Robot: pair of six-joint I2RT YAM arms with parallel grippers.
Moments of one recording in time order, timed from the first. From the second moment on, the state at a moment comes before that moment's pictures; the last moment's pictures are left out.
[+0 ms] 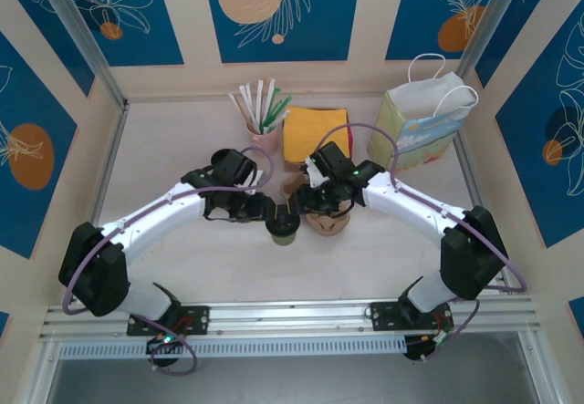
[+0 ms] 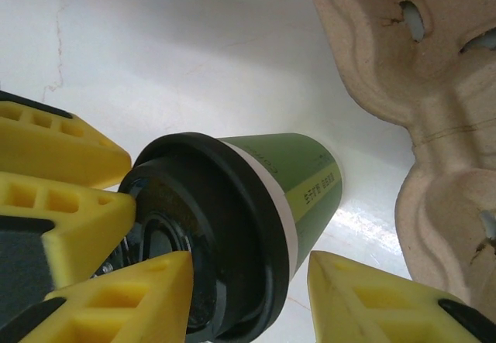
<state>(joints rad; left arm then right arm) -0.65 1.43 1.05 -0.72 0.36 -0.59 0.68 1.50 1.12 -0.68 -0.41 0.58</state>
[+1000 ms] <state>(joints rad) -0.65 1.43 1.05 -0.72 0.36 -0.58 0.65 1.49 1.05 -0.62 -0.50 0.57</state>
